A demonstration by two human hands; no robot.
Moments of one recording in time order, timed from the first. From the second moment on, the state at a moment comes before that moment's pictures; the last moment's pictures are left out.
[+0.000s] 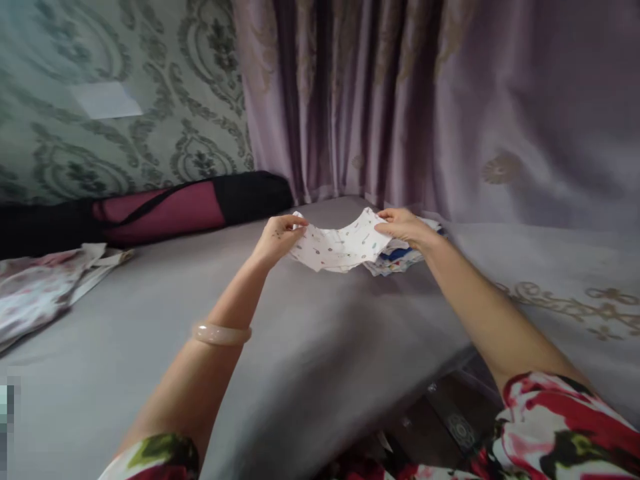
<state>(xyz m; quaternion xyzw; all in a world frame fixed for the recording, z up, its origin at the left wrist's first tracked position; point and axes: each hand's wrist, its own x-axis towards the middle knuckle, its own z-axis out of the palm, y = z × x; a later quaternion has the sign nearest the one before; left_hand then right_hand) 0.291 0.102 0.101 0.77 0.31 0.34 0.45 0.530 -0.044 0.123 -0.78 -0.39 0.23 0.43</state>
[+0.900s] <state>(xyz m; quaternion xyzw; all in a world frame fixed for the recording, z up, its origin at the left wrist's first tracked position) 0.512 0.034 0.036 0.60 0.32 0.30 0.68 0.712 -0.059 0.124 -0.87 -0.44 -0.21 -0.03</state>
